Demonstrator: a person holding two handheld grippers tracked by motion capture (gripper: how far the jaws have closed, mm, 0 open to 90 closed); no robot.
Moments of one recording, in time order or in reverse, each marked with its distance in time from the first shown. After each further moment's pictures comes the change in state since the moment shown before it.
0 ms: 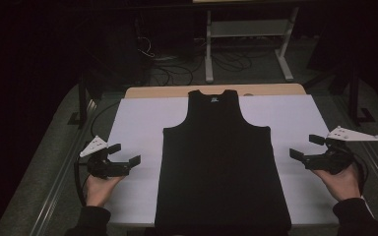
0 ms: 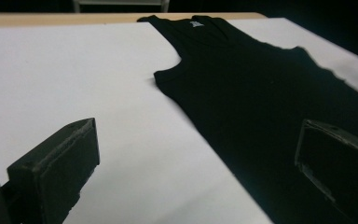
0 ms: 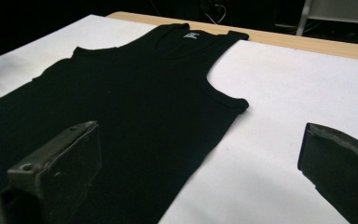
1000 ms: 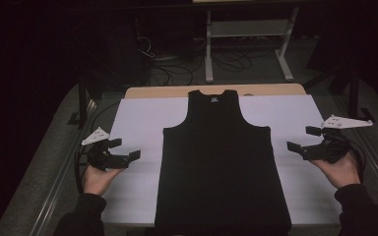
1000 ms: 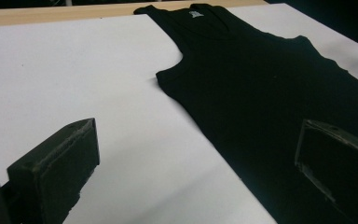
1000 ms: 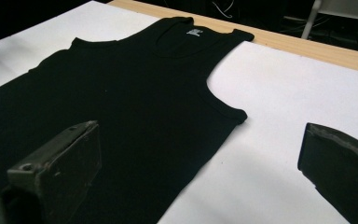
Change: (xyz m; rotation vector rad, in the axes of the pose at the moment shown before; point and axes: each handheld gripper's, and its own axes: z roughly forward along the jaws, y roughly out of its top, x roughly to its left) left arm 0.008 0.023 0.007 0.076 -0.006 0.049; right arm -0.006 0.027 0.012 0.064 0.019 -0.055
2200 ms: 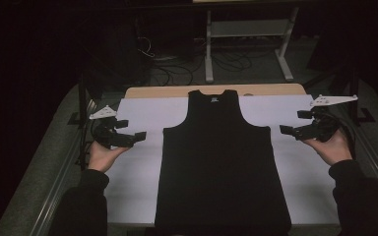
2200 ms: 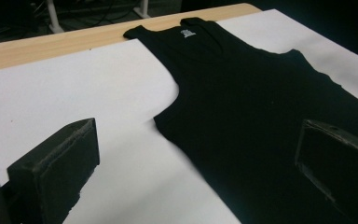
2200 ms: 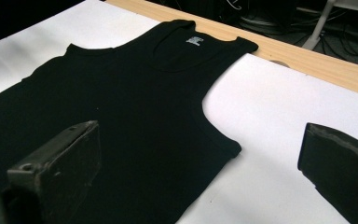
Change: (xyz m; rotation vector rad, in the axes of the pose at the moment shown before) left arm 0.012 0.054 0.025 0.027 -0.055 0.037; right arm -0.020 0.046 0.029 0.066 0.037 -0.013
